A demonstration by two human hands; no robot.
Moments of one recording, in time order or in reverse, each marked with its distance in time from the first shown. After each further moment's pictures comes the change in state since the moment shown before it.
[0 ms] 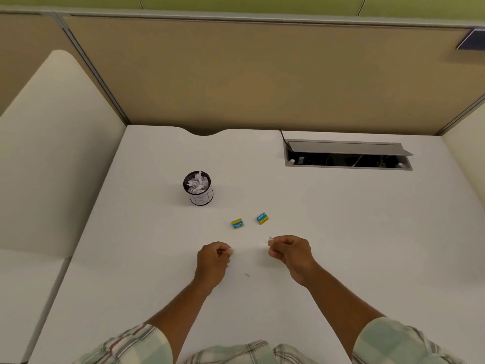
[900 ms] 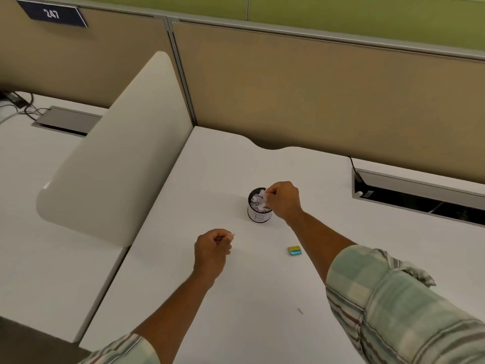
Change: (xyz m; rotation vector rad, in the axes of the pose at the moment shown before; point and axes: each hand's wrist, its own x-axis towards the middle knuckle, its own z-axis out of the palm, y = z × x) left_hand 0.056 -0.008 -0.148 -0.356 0.288 0.025; right_hand 0.090 -0.121 0.253 -1.022 -0.034 -0.567
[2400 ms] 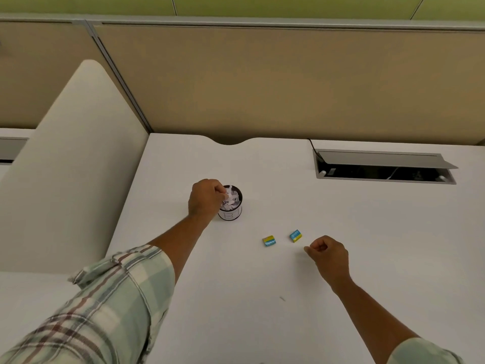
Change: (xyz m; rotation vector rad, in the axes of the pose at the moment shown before) left_hand 0.089 0.102 0.083 0.625 -0.155 0.321; right_hand -0.146 0.213 -0.041 0.211 0.278 0.412
